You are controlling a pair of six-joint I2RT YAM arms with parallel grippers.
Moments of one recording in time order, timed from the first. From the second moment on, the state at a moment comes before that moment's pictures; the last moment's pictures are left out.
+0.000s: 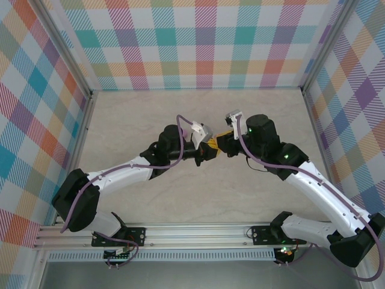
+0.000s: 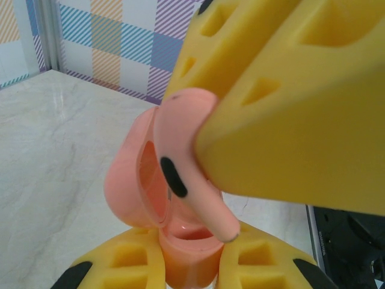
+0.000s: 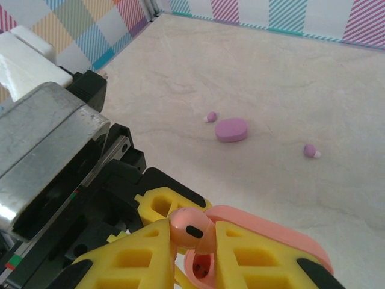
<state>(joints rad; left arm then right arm) -0.78 1.46 0.92 0.34 0.53 -0.09 0.69 1.06 1.13 -0.58 -0.12 0.20</state>
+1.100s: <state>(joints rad) -0.78 1.43 0.93 0.34 0.57 -0.14 0.69 0.98 1.03 -0.46 -0.11 0.06</state>
